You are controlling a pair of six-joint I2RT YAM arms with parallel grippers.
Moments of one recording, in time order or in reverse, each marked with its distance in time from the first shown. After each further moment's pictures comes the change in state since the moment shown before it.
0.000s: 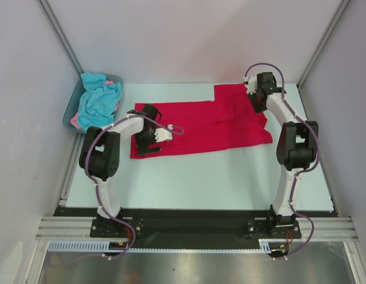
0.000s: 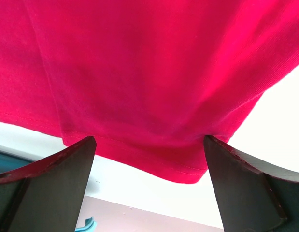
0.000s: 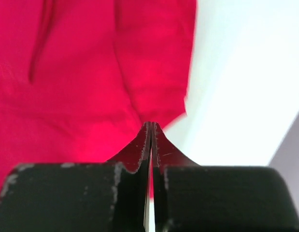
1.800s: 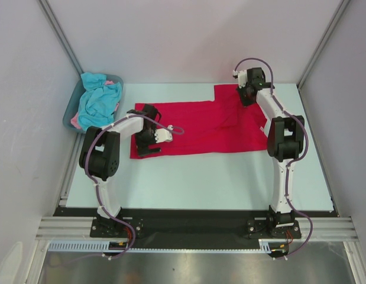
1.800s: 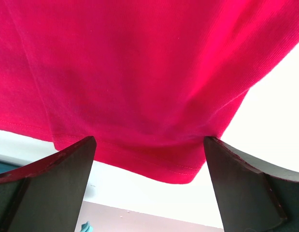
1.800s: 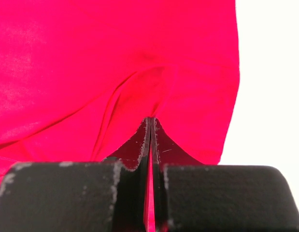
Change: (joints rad) left arm 0.003 0.001 0.002 -0.025 0.035 0.006; right arm 0.040 0.190 0.243 -0.006 -0.145 0.056
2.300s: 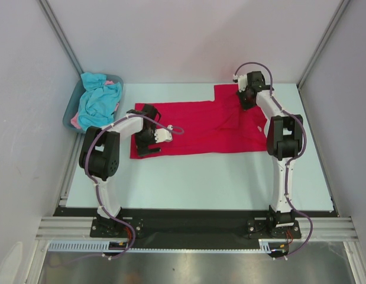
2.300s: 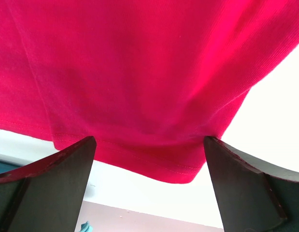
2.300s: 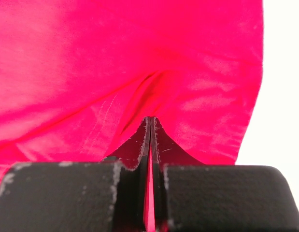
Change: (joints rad) left arm 0.003 0.000 0.000 0.000 0.000 0.000; right arm -0.014 0.047 -0.009 -0.003 -0.035 0.003
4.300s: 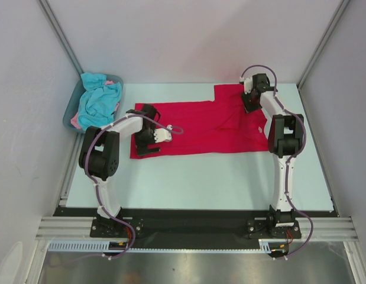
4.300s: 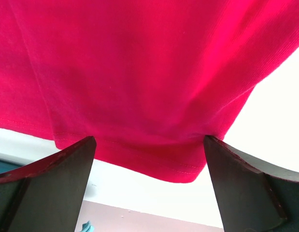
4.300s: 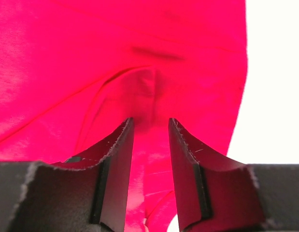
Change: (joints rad) left arm 0.006 0.000 0.000 0.003 -0.001 0.010; right arm -0.051 0.067 0.043 -0.008 0.017 0.015
